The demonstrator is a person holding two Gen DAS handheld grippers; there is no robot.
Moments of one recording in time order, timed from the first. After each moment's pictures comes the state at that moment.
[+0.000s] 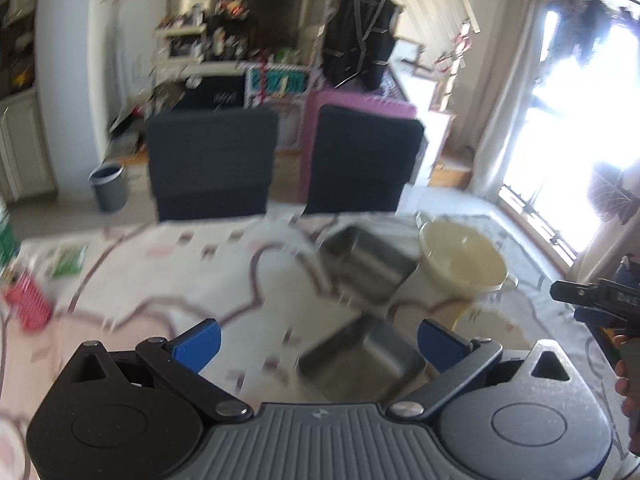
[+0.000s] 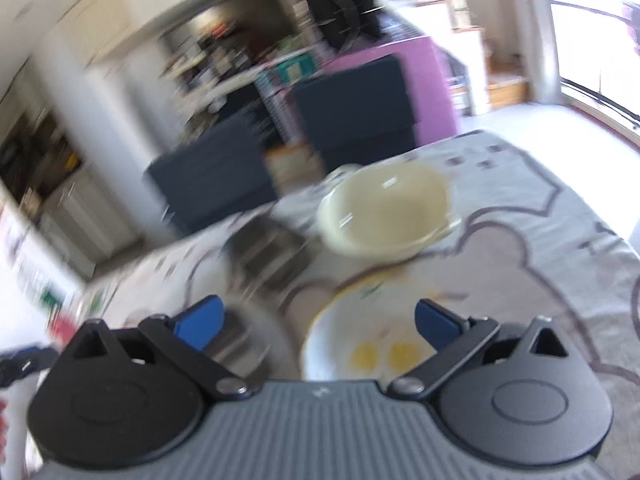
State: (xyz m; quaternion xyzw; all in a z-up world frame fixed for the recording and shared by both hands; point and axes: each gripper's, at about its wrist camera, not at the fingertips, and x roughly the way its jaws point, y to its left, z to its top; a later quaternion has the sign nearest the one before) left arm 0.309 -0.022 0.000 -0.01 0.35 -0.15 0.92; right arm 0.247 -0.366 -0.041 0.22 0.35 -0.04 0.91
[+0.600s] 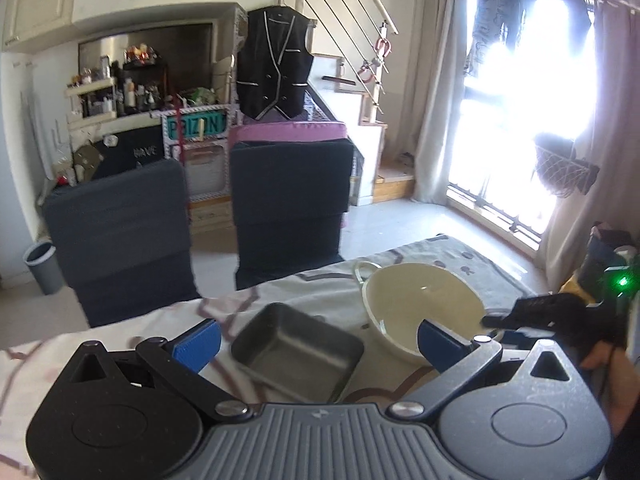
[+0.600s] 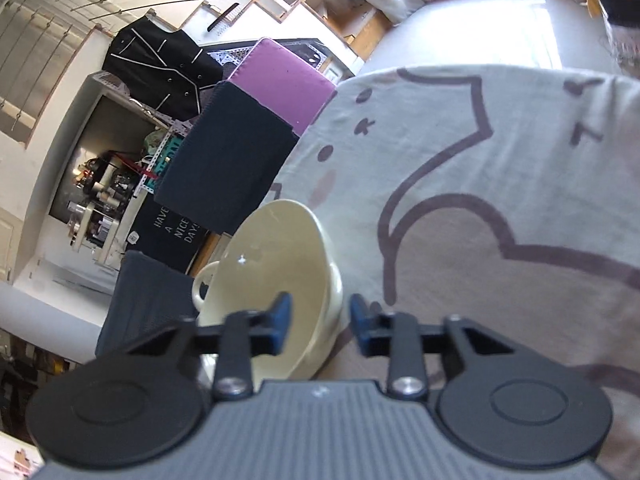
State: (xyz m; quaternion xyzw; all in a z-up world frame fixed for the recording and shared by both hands) left arm 0.412 -0.130 -0.031 0.04 0.30 -0.25 0.92; right arm 0.334 -0.486 -0.168 0.48 0.29 -0.16 0.81
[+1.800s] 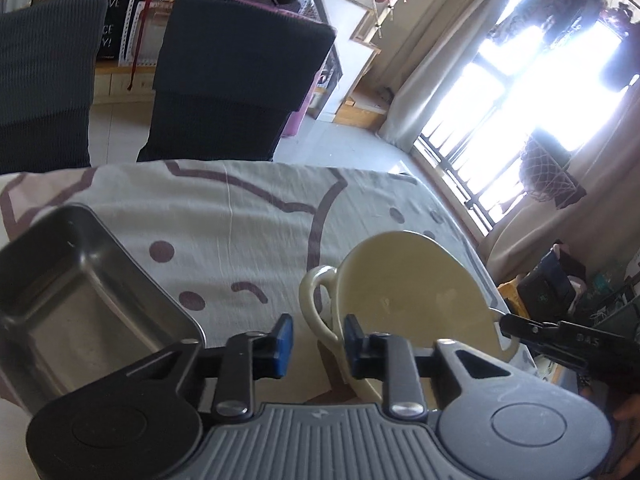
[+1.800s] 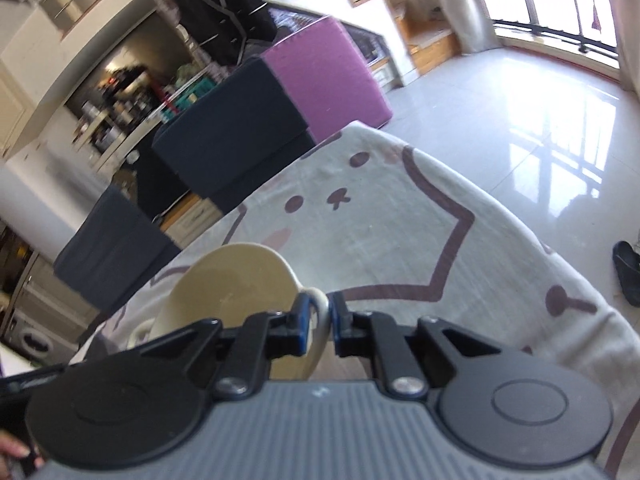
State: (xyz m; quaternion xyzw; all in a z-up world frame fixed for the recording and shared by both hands) left arm 0.517 -0.253 -0.144 -0.10 0.46 -0.29 0.83; right arm 0.344 -0.567 -0.135 0.31 0.36 -0.09 0.87
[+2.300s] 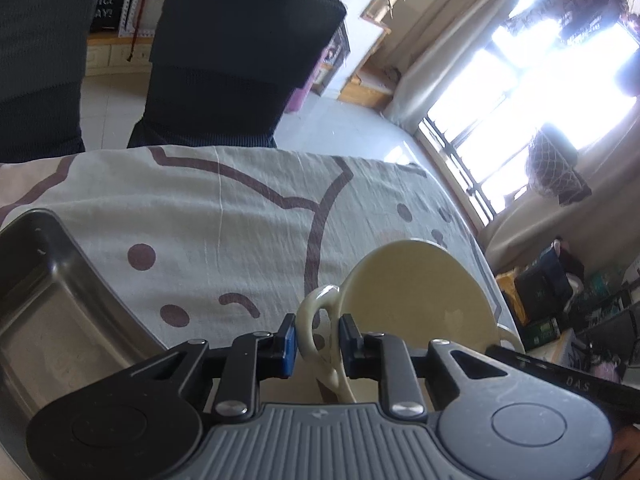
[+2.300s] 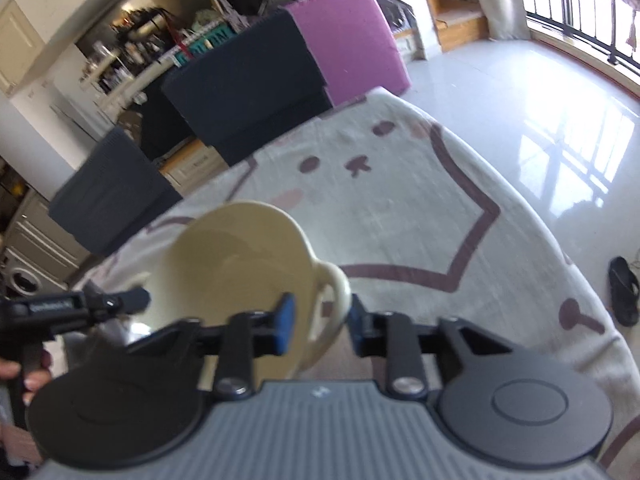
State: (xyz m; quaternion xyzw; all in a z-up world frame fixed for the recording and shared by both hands) left arm 0.550 -0.271 -0.150 -0.10 0.51 -0.29 0.80; right arm 0.374 -0.559 -0.132 0.26 0.43 -0.06 0.86
